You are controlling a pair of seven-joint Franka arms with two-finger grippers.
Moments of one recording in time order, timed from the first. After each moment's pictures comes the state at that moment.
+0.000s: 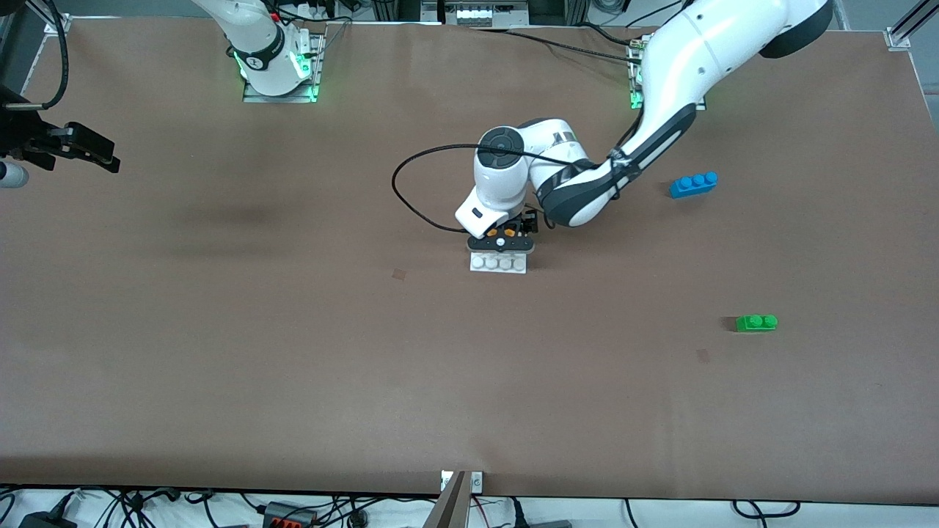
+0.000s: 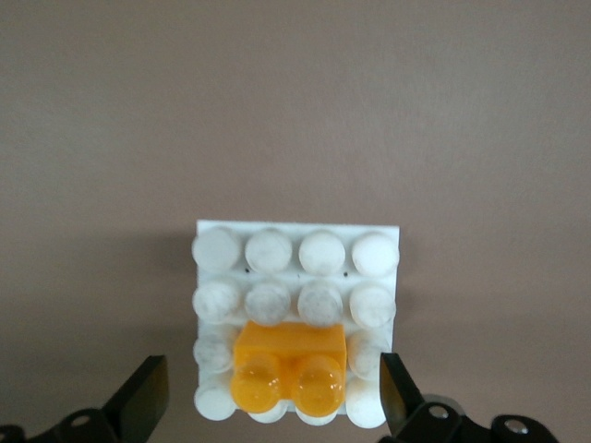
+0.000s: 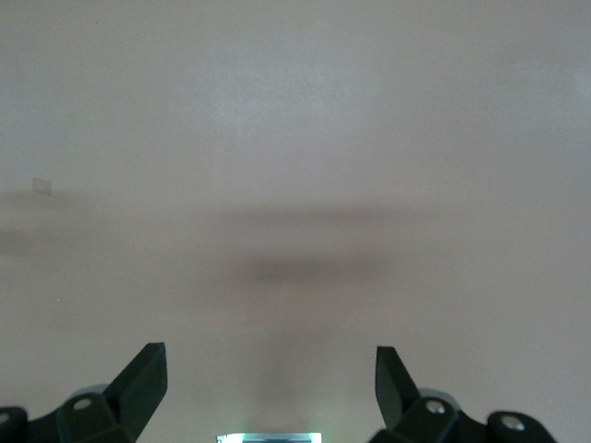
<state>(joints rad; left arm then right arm) -0.05 0.78 -0.85 -1.65 0.68 2.09 -1.14 0.04 -0.02 -0.08 -1.63 -0.03 1.53 -0.02</state>
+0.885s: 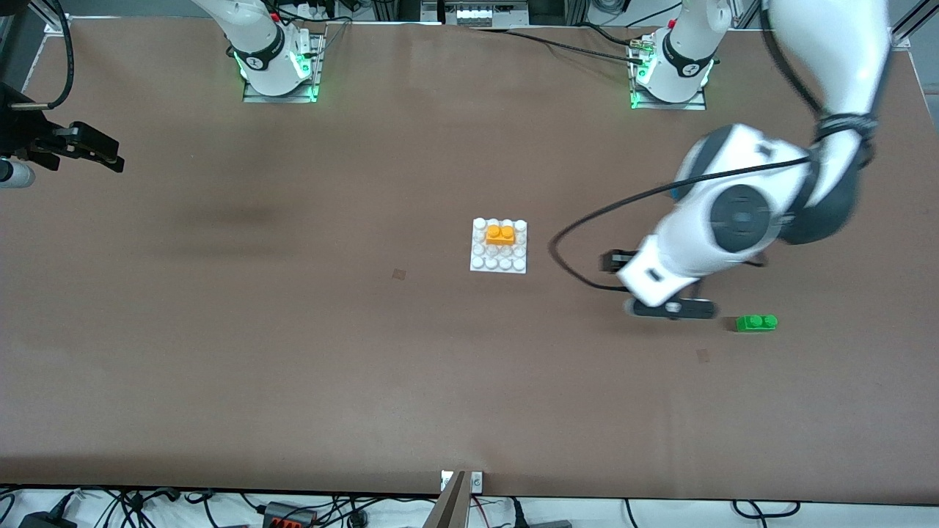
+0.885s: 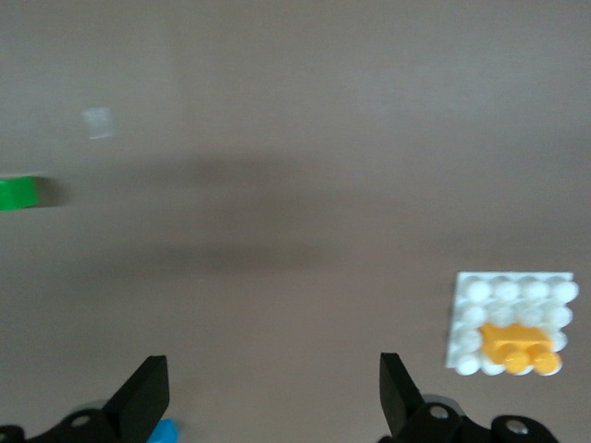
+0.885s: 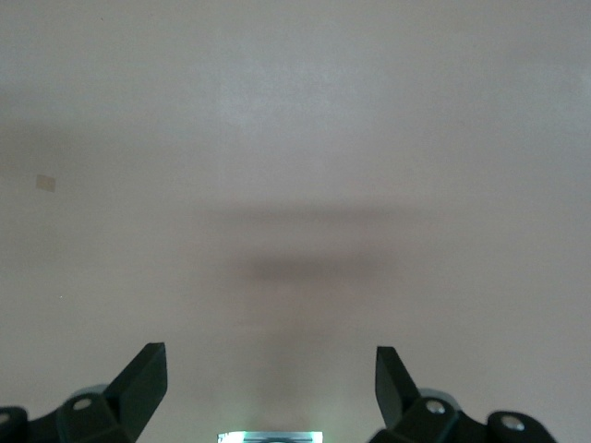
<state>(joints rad) 0.05 0.48 -0.43 -1.41 0.16 1.69 -0.36 0.05 -0.02 -0.07 -1.63 -0.03 1.53 -0.02</state>
